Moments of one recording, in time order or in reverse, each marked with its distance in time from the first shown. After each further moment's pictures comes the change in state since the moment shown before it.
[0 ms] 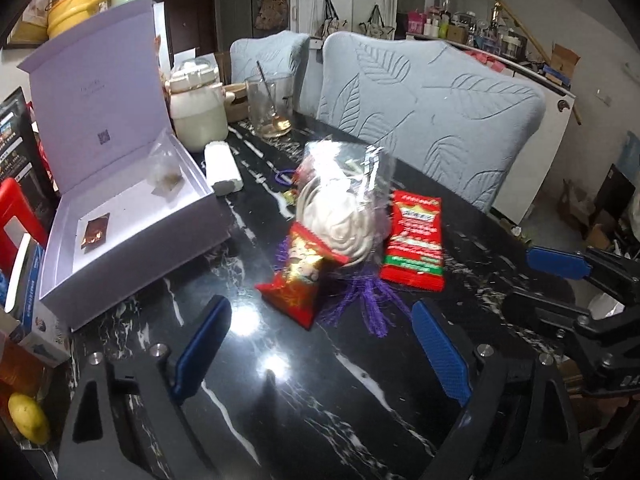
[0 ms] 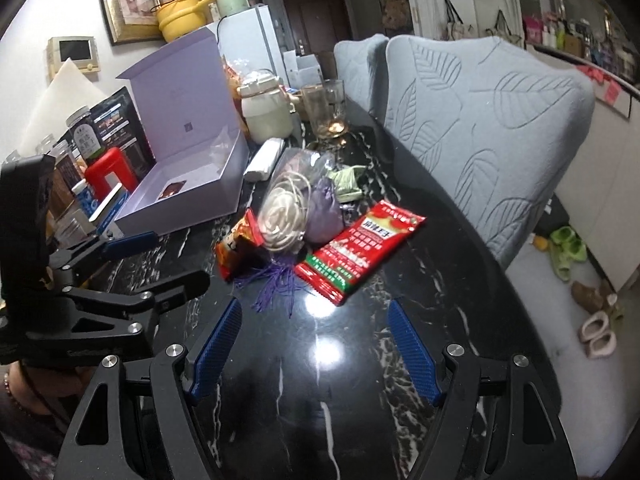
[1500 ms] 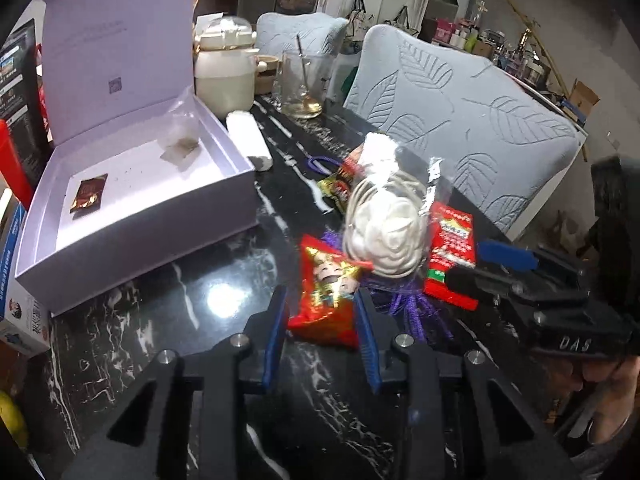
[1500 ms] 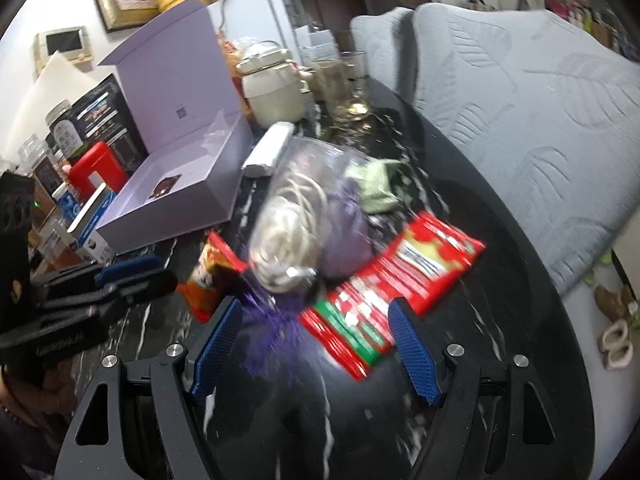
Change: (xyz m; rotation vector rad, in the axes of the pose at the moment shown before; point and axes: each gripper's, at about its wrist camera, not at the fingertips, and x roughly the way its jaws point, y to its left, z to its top) left arm 0.026 0.053 0.003 -0.160 0.043 -0.072; right arm 0.084 0.005 0.040 -0.025 0.065 0.066
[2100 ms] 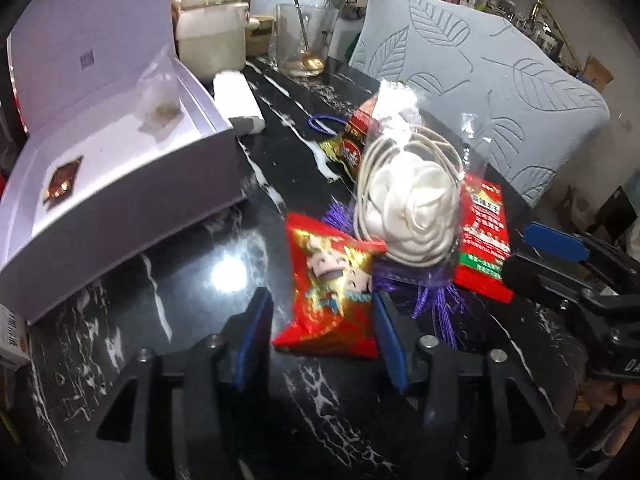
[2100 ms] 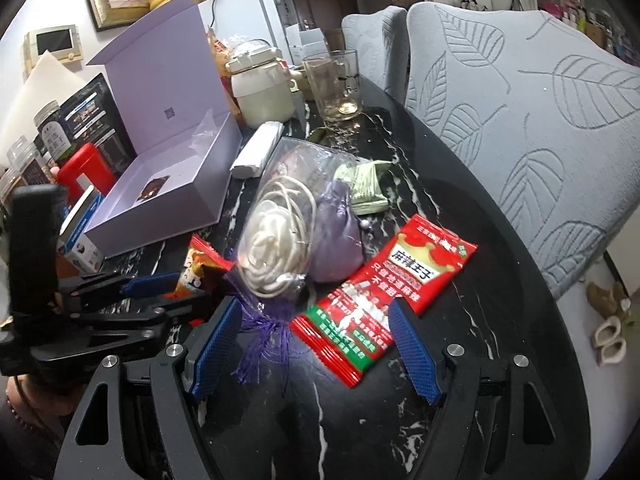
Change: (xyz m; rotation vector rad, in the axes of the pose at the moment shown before) left arm 0.048 -0.006 0.004 0.033 0.127 0.050; right arm -0.001 -0.004 -0.002 0.025 0.006 -0.044
